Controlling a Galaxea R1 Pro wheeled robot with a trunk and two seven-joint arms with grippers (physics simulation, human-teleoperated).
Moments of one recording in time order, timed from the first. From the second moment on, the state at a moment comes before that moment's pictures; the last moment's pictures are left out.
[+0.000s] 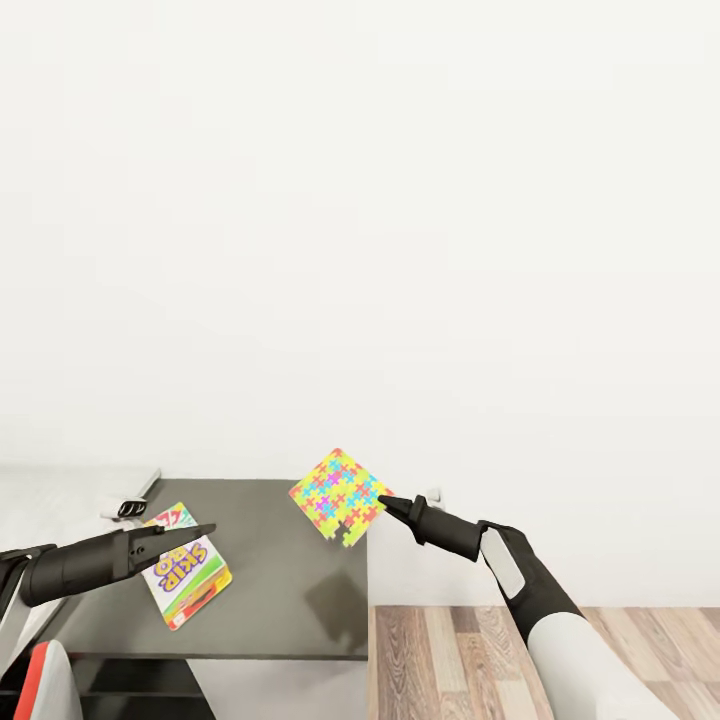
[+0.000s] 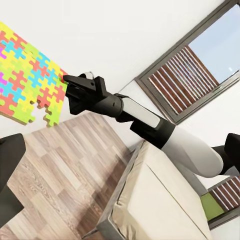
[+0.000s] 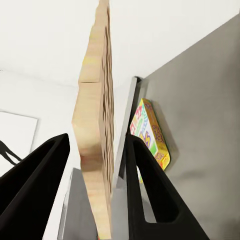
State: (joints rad) left arm -0.30 0.33 0.32 -1.44 0.24 1.01 -1.57; right arm -0.67 0.05 -0.13 -0.65 -0.52 0.78 0.82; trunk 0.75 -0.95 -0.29
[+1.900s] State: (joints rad) left arm -0.30 0.42 0.44 -1.44 0.19 1.02 -1.57; right arm -0.67 0.06 -0.12 -0.79 -0.51 0.73 0.81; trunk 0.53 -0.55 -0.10
